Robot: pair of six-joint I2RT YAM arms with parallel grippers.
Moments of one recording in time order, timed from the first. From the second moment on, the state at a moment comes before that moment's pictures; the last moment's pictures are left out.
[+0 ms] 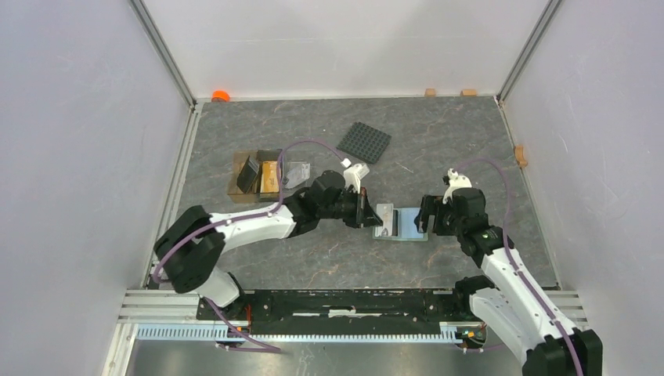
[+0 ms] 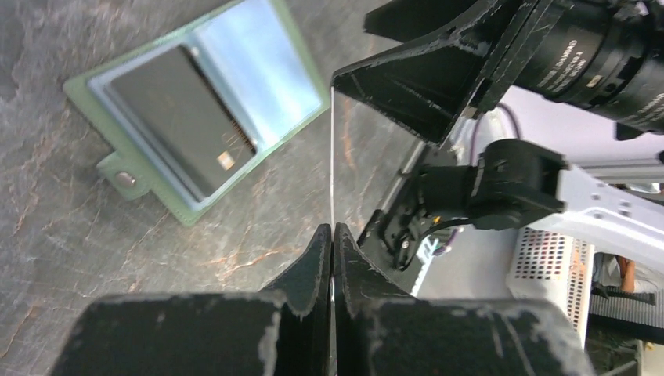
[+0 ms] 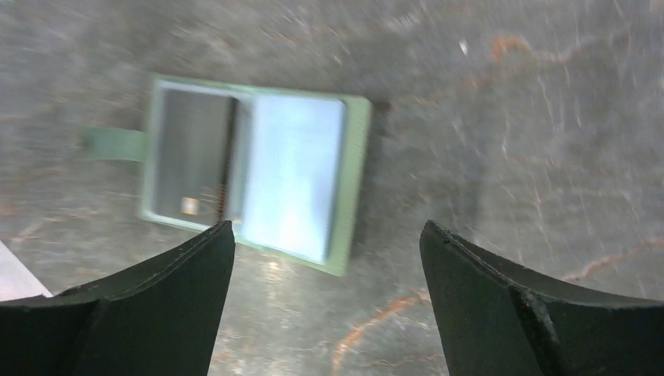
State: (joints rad) left arm -0.91 1.51 0.86 0.21 0.37 -0.72; right arm 0.26 0.76 0.47 -0.42 -0.04 0.28
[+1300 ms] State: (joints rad) left arm -0.88 1.85 0.96 0.20 0.47 -0.79; right arm 0.10 1.06 0.33 -0.18 -0.37 0.21
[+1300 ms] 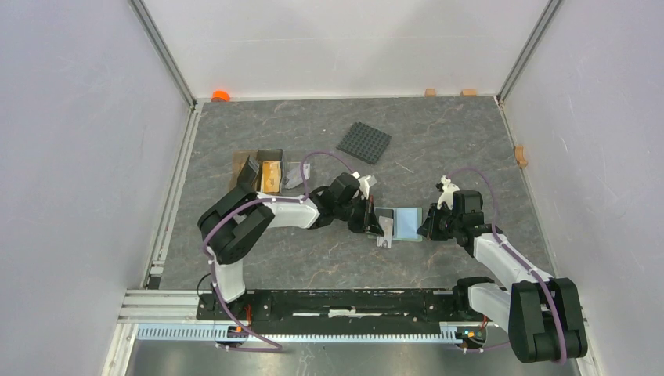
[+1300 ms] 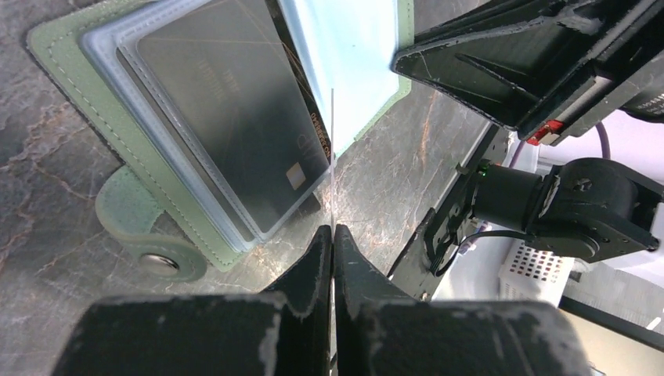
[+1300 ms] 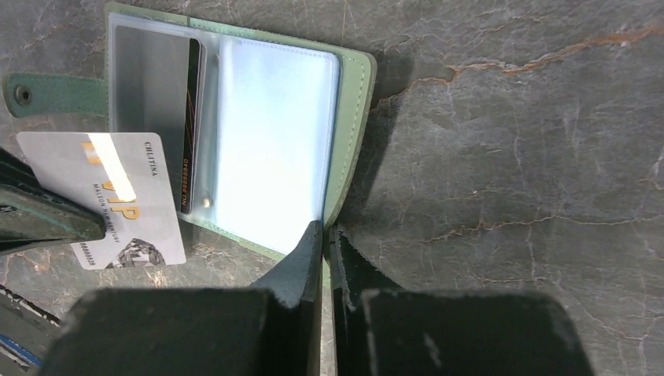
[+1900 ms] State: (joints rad) left arm -0.81 2.02 1.07 0.25 0.66 -0.87; right arm 0.10 1.06 0.33 -0.18 -0.36 0.20
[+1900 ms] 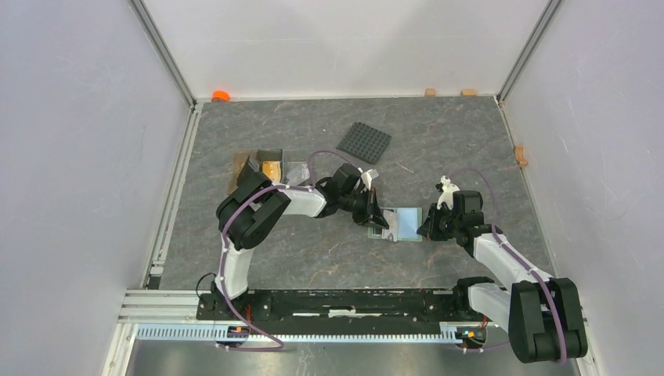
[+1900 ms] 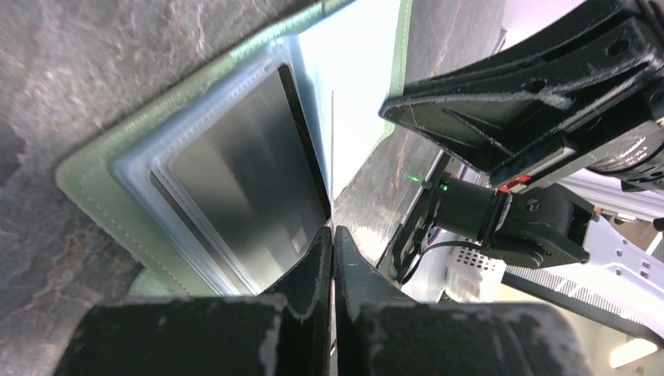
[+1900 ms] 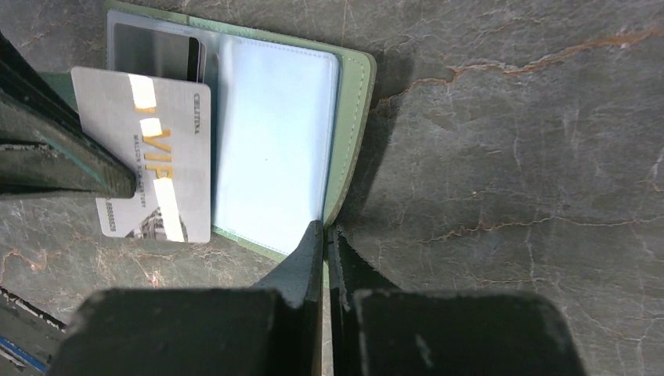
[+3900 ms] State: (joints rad) left arm -0.79 2.13 1.17 0.25 0.67 -0.82; right arm 0.10 1.04 0.33 -0.20 -0.36 0.19
